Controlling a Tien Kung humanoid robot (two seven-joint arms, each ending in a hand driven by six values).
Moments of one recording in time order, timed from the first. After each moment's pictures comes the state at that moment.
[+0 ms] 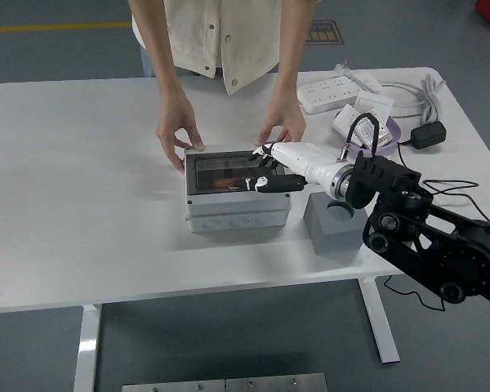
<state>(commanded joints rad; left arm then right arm) 0.08 0.23 -0.87 -0.18 1.05 -0.05 0.15 0.64 -0.37 0.76 1.46 -1.78 0.17 -0.32</state>
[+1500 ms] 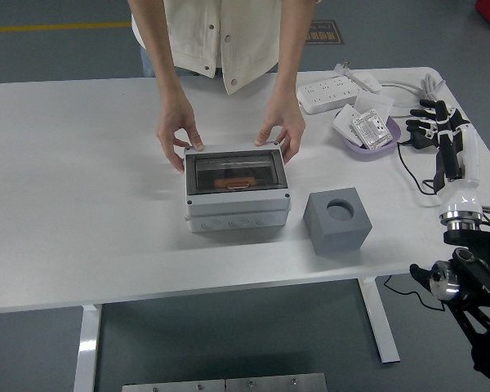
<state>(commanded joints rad) 0.09 0.21 -0.97 -0.18 1.14 -0.05 0.15 0.15 -0.33 1.18 1.34 -0.82 -0.40 0.55</state>
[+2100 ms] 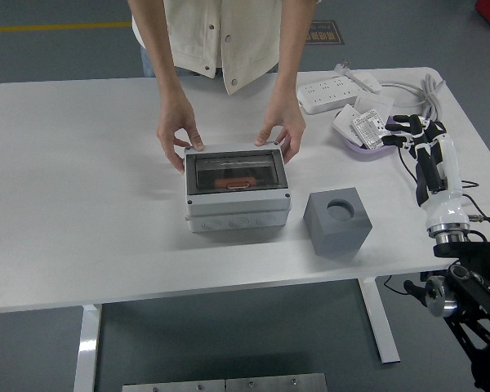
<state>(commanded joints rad) 0.10 0.22 -0.95 -0.18 1.11 -0.04 0.15 0.10 -0.32 1.16 1.43 -0.91 -0.37 0.49</state>
